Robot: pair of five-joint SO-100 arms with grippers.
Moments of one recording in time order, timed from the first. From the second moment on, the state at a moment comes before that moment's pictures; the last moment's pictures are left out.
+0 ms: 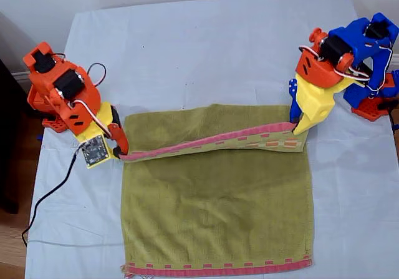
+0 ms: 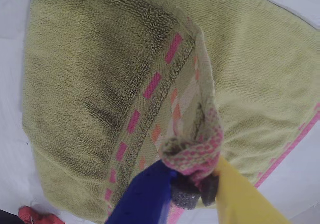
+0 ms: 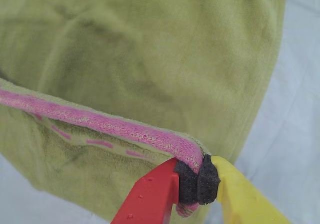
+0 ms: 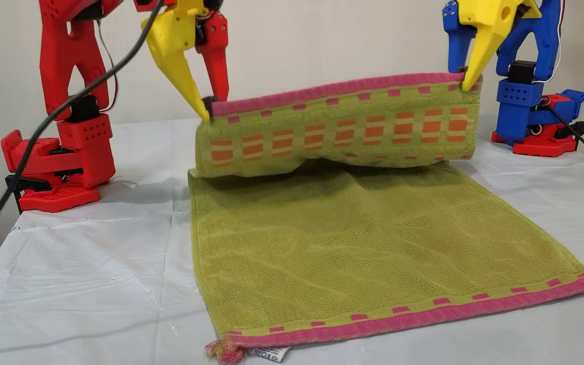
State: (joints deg) arm 0 44.5 82.9 35.6 116.3 -62.8; arm 1 -41.3 86.8 56.6 102.5 109.7
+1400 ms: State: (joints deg) arm 0 56.5 31.6 -23.7 111.4 -68.9; arm 1 -58.3 38.8 4.7 103.2 128.5
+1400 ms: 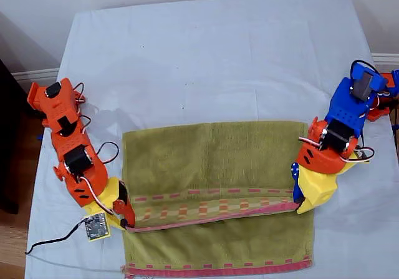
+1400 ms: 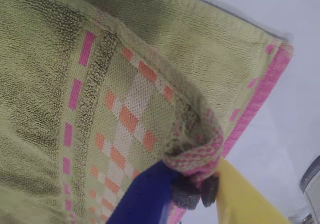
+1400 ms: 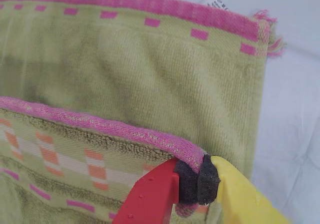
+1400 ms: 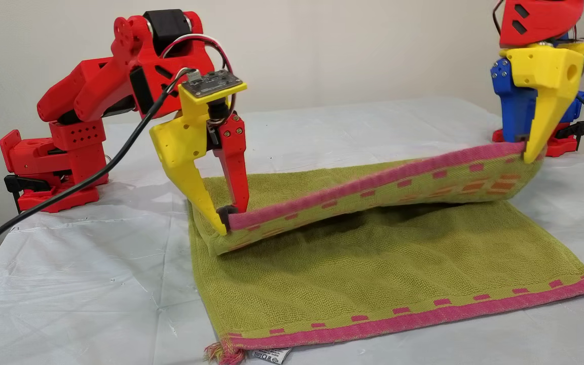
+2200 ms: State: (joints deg) arm 0 59.9 23.6 -23.8 94.9 -68.8; arm 1 -61.3 26.7 -6.2 98.3 133.4
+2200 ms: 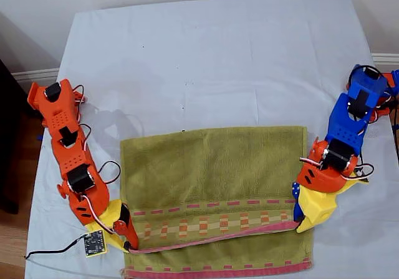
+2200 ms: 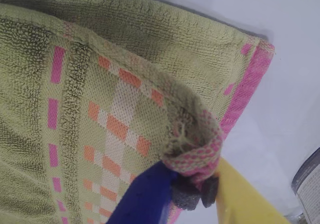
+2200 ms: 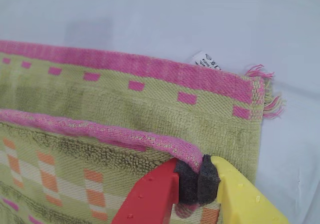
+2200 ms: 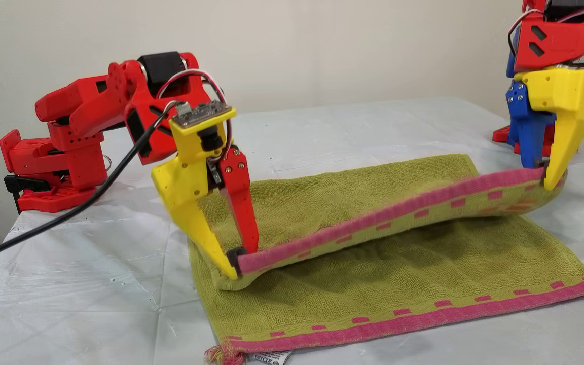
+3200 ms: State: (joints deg) arm 0 63.9 21.3 -23.8 86.7 -68.4; arm 1 -64.6 22.3 -6.2 93.2 140.1
